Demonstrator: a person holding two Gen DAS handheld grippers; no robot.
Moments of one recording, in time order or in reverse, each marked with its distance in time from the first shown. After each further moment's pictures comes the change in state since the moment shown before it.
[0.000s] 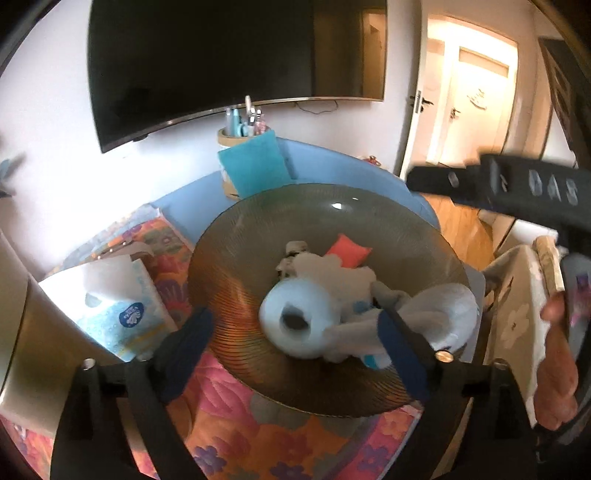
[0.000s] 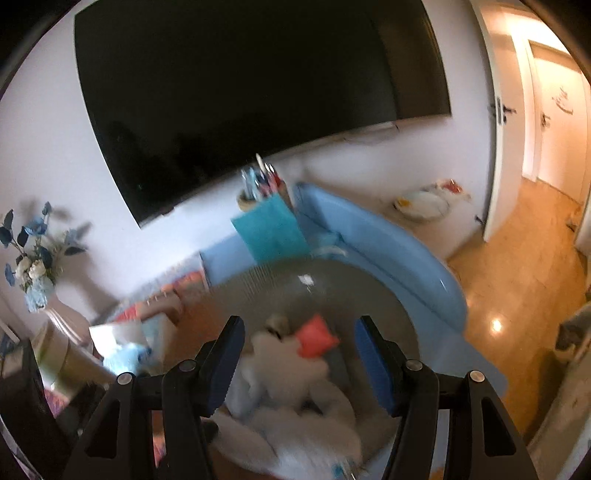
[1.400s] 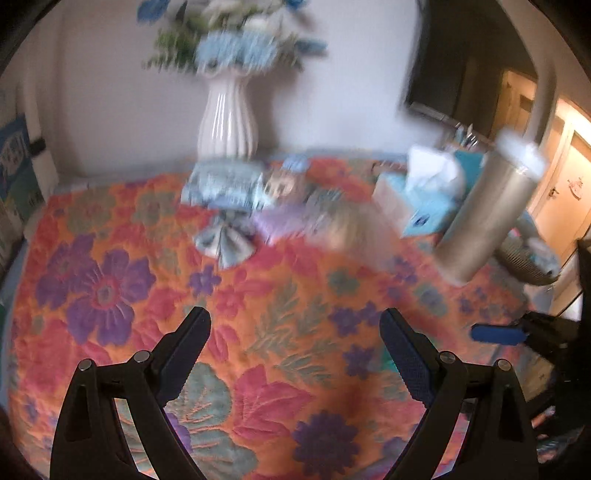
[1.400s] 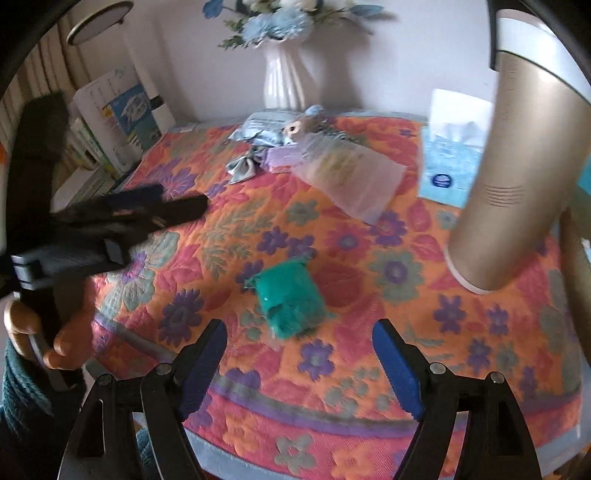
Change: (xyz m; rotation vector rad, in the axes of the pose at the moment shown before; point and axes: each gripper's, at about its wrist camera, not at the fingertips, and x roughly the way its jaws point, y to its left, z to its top) left arm -0.169 0.252 -0.203 -0.429 0.008 0.289; right arm 0.021 0.293 -0.226 -0.625 0.384 0.439
